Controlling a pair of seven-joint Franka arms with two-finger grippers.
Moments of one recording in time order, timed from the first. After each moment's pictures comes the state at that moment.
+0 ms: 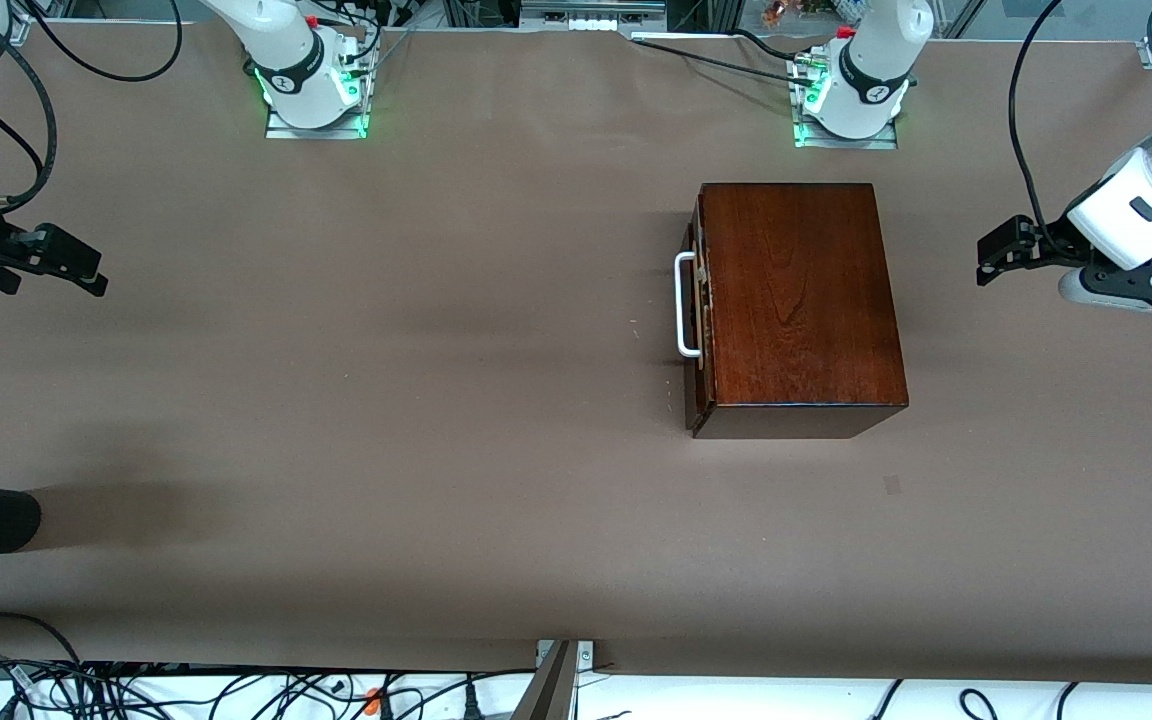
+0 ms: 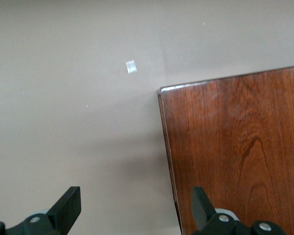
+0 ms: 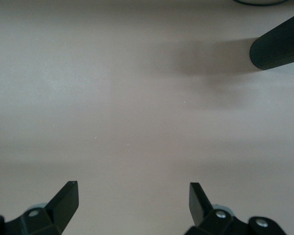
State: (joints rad) left arm -0.01 0.02 -0.04 -1.69 0.00 1.67 0.09; right arm 0.09 0.05 -0.12 -1.61 0.00 1.73 -0.01
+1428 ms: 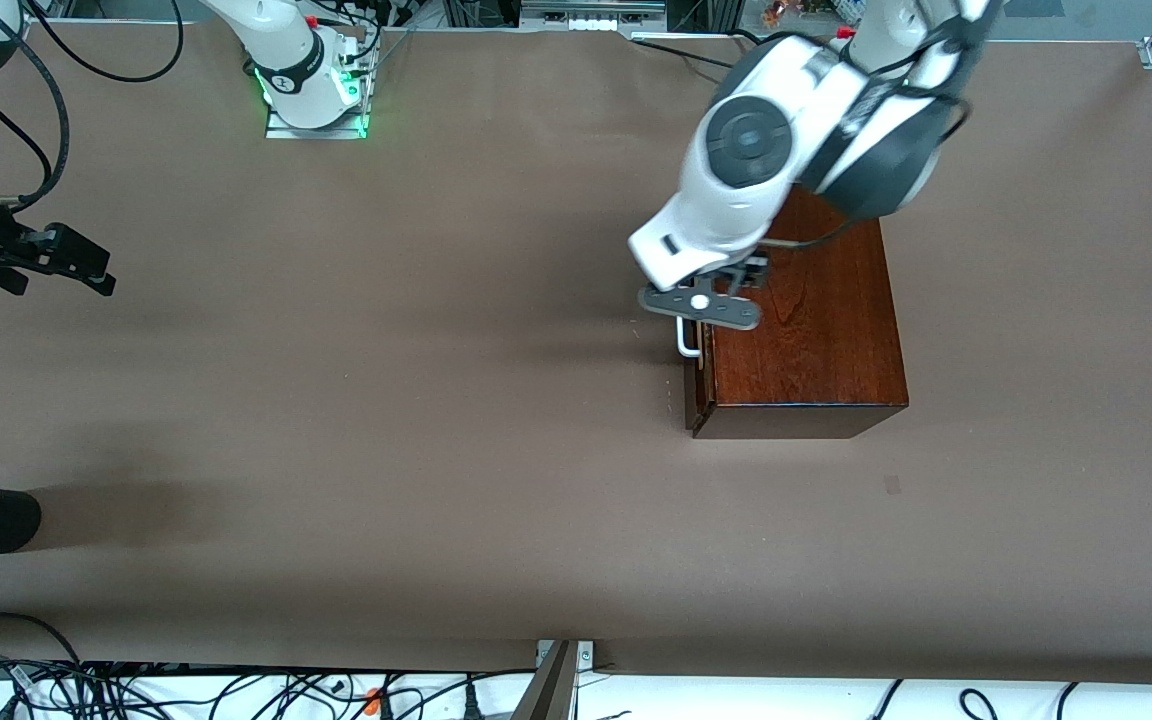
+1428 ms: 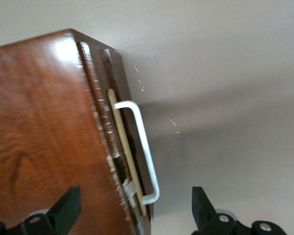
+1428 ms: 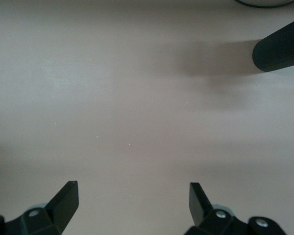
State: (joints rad) left arm -0.48 0.40 -0.18 -1.49 0.03 1.72 -0.46; right arm 0.09 0.05 -0.10 -1.61 0.00 1.73 -0.01
